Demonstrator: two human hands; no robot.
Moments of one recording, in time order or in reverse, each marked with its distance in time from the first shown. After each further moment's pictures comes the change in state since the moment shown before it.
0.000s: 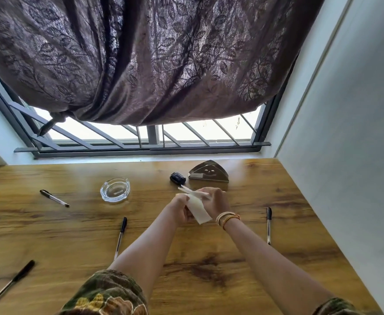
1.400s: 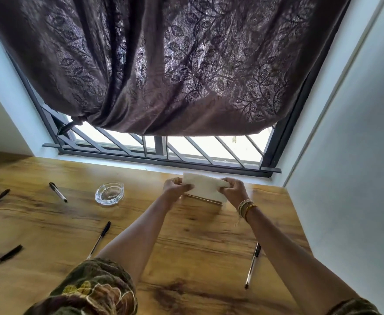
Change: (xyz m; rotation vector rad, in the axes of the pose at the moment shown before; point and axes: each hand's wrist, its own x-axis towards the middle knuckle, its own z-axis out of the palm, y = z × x) left_hand 0.022 0.062 0.046 0.198 0.155 0.561; right_hand 0.111 0.054 -0.103 0.444 -0.168 0.085
